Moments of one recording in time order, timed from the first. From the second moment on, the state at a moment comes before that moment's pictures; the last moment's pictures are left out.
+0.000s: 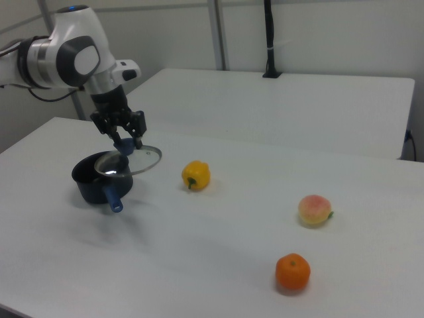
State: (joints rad) arm 0.10 0.16 0.10 -1.67 -0.06 1.94 0.01
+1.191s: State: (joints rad) arm 0.05 0.06 -0.12 -2.12 -0.04 2.14 -0.46
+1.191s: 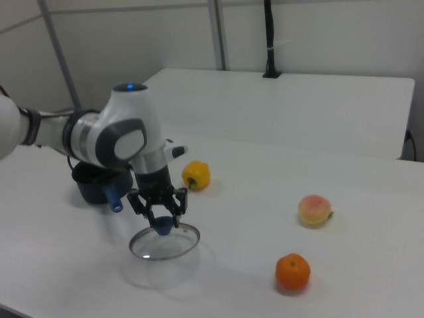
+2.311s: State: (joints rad) arm 0.04 0.06 -0.12 -2.25 -0.04 2.40 -0.46
